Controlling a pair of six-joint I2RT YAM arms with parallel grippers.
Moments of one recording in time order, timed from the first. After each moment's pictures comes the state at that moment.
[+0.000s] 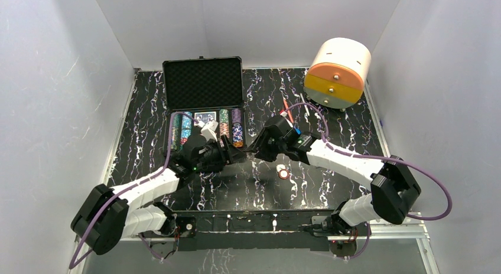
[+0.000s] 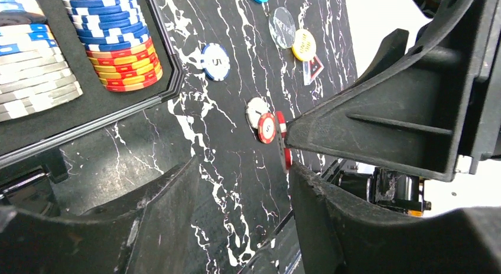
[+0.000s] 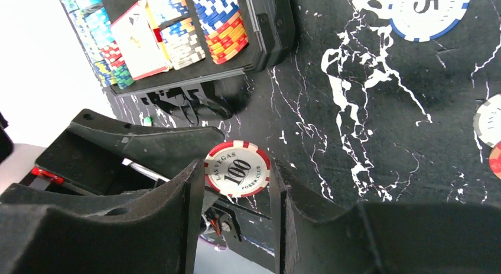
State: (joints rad) left arm -0.63 1.12 0.42 0.29 0.28 -0.83; right arm 0.86 1.40 0.94 -0.36 0.00 1.24
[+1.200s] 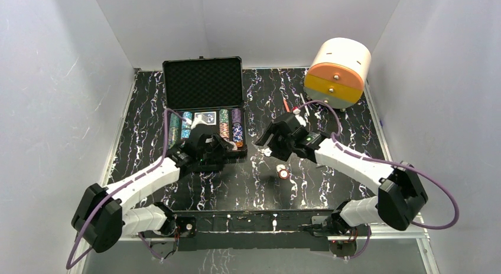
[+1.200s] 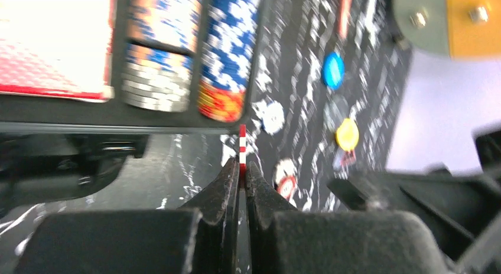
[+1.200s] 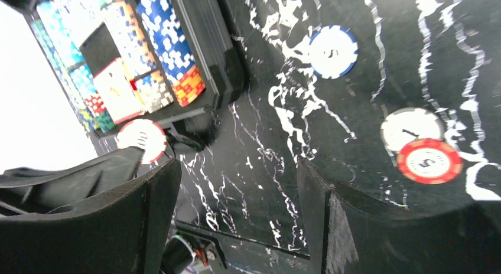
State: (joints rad) left arm -0.66 1.15 0.61 -0.06 -0.05 -1.05; right arm 0.80 1.35 0.93 -0.44 0.06 1.22
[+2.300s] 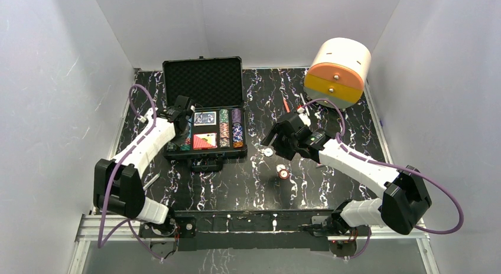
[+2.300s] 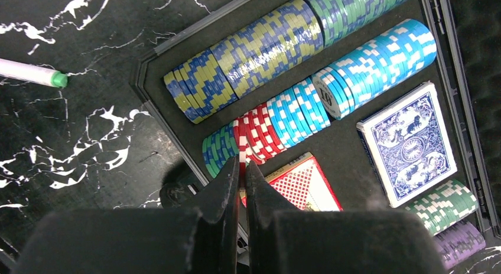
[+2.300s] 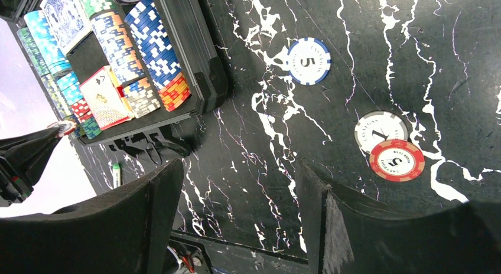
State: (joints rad) left arm -0.30 1.43 1.11 -0.98 -0.56 -1.37; right arm 0.77 1.30 0.94 -0.51 0.13 1.17
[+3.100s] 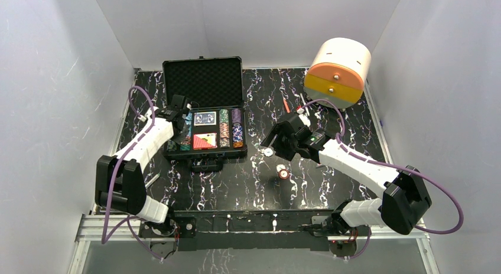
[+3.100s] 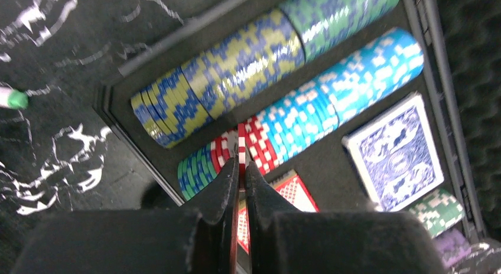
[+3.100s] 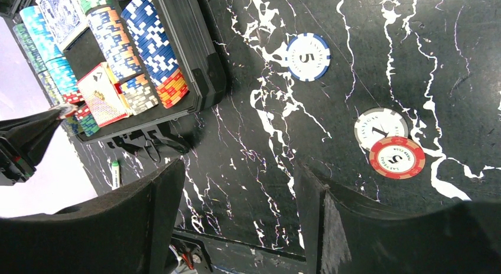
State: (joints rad) left arm -0.24 1.47 1.07 -0.82 -0.50 -1.29; right arm 0.77 1.30 0.93 -0.51 0.11 1.17
